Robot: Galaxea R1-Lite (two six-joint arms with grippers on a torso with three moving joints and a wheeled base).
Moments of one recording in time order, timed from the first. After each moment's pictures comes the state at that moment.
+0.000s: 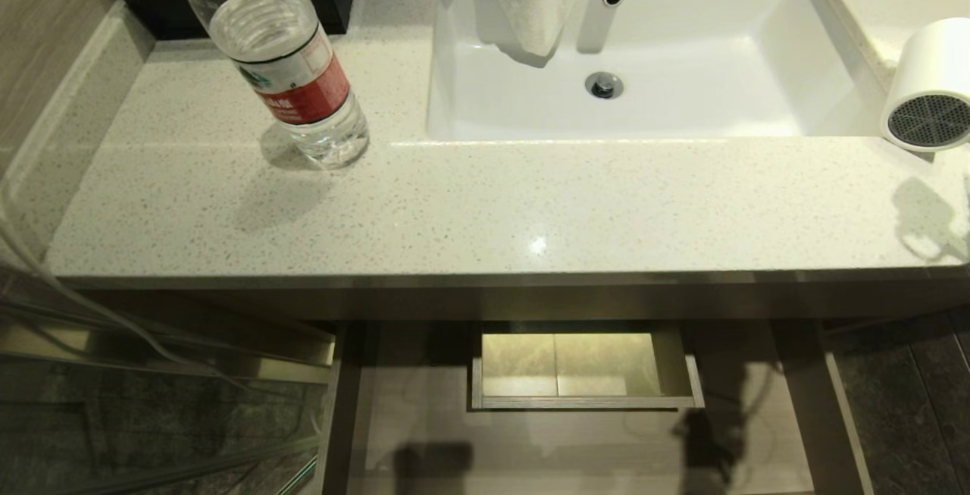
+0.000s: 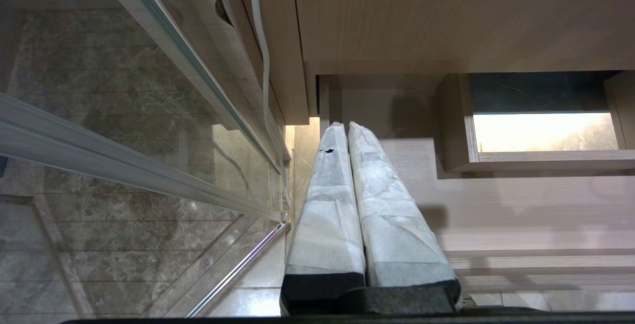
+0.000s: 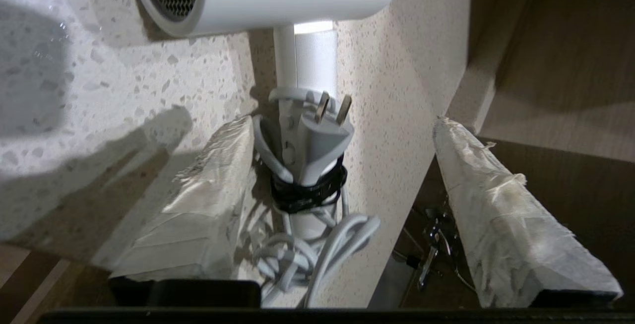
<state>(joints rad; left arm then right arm) 0.00 0.00 0.00 0.00 0.00 0.00 -0.43 1.13 -1.07 -0.06 0.21 -1.09</state>
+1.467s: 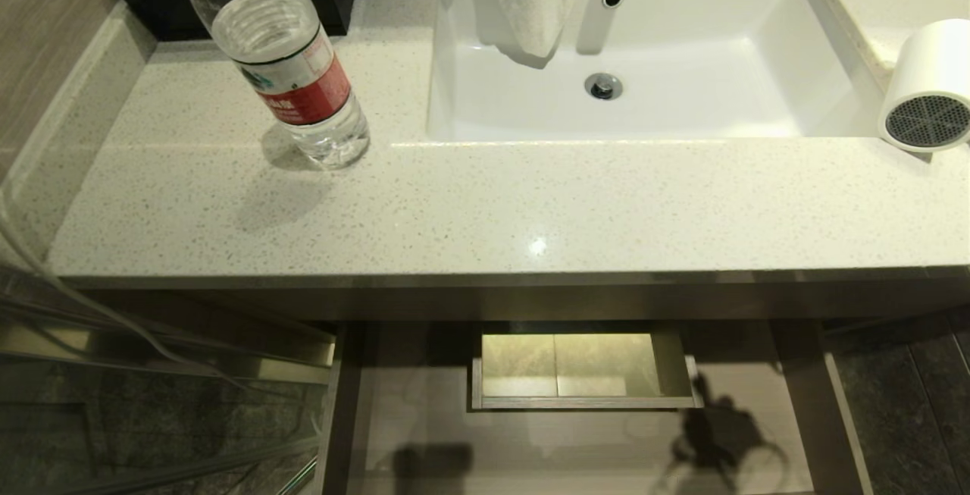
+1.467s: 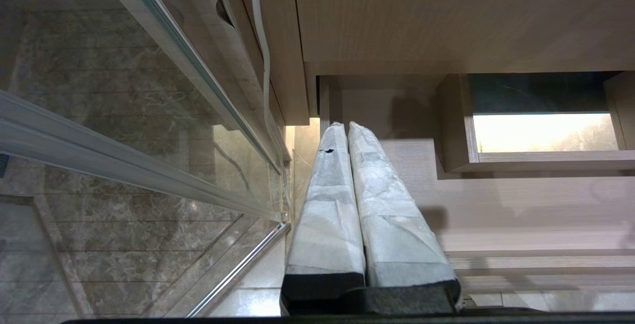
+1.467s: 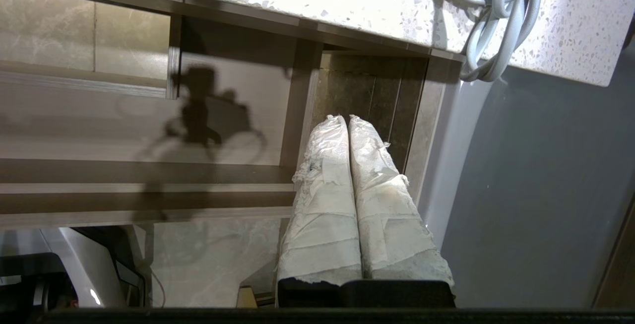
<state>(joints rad) 0.00 0.00 0.00 0.00 0.00 0.00 -0.48 0.87 -1.00 0.51 0.13 -0.54</state>
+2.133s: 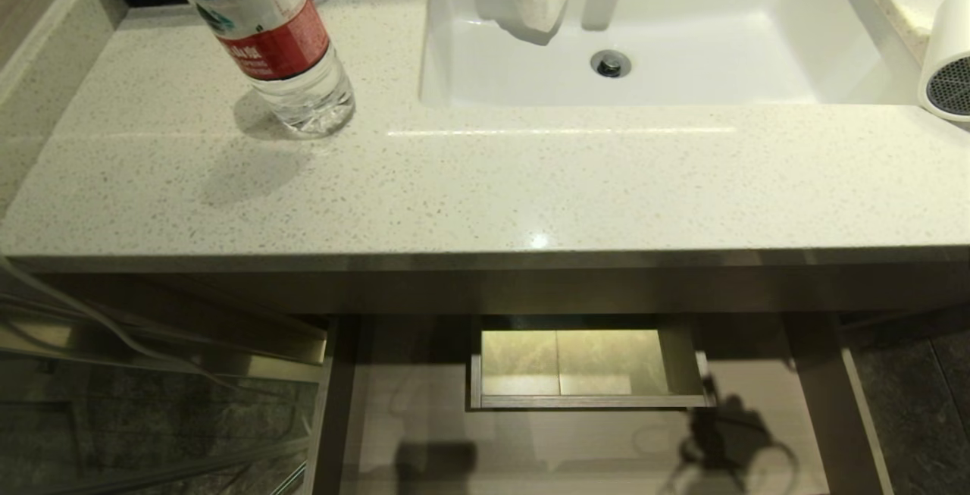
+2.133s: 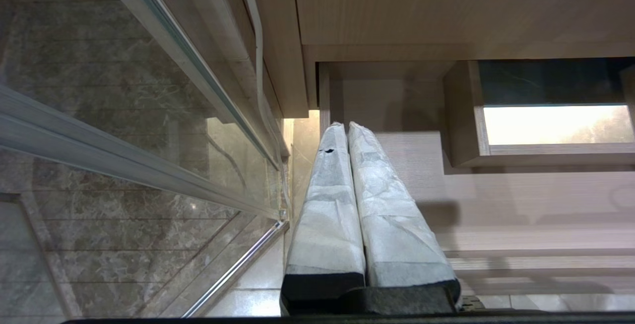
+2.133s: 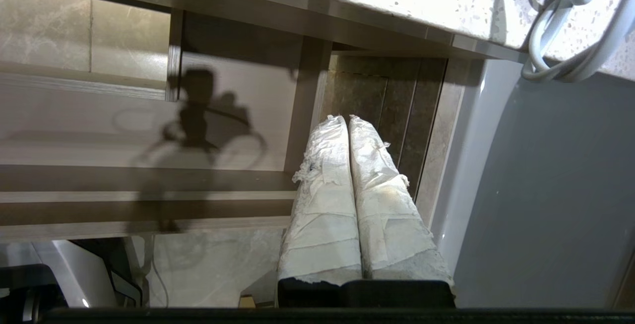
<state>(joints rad) 0.00 0.00 0.00 0.00 0.00 0.00 -0.48 0.86 -0.99 0.50 0.13 -0.55</state>
